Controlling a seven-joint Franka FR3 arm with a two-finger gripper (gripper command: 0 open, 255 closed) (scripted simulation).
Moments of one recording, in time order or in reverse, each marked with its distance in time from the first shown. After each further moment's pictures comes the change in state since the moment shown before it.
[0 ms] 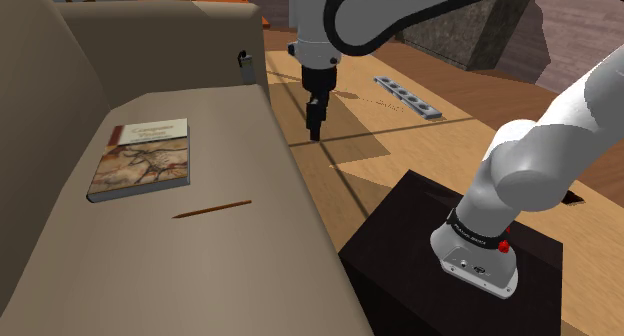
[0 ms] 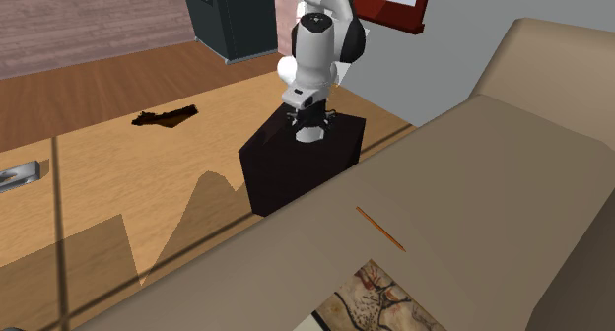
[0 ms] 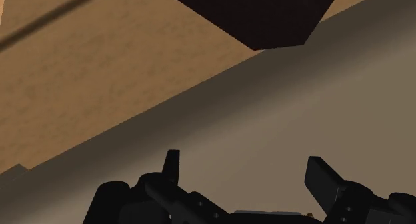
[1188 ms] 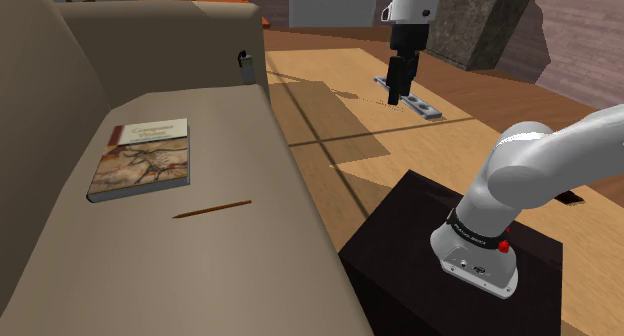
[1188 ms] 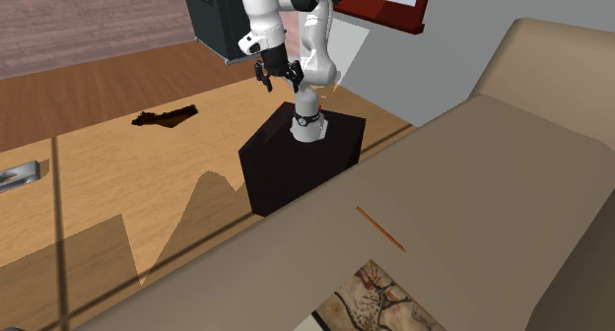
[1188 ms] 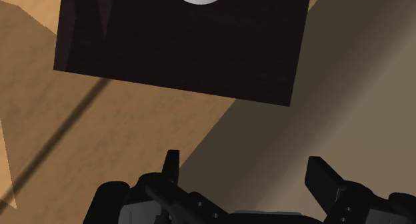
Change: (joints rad) arm -0.151 -0.443 -0.236 -0.144 0.058 -0.414 0.029
